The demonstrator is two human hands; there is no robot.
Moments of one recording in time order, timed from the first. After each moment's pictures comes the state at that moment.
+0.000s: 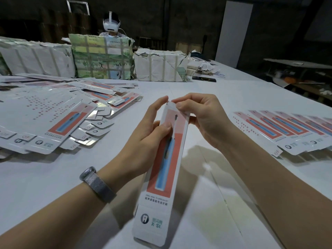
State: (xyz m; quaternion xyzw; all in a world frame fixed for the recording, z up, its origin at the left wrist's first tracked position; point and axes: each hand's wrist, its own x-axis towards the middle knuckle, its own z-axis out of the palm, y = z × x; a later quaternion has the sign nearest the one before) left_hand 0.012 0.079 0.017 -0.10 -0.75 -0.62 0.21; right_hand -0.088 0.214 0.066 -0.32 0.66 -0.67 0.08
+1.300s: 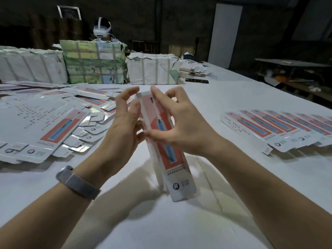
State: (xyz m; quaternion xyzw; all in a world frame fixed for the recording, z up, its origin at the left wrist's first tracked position) left_hand 0.011 0.064 0.038 -0.09 -0.64 -0.73 0.23; right_hand -0.061 0.212 0.073 -0.46 0.82 -0.34 -0.08
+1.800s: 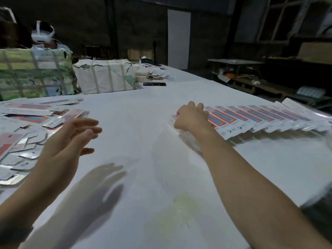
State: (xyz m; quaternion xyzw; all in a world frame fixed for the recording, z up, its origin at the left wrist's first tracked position) left_hand 0.000 0.046 0.021 -0.04 -0.75 -0.61 0.26; right_hand -0.180 0.302 0.054 -0.05 0.99 -0.08 -0.05
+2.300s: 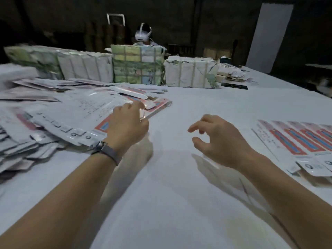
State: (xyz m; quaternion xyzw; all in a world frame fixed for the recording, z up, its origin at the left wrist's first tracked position) left_hand 0.004 -0.032 0.024 0.27 -0.91 -0.16 0.26; right_hand -0.081 0.208 0.035 -0.47 0.84 -0.21 -0.17
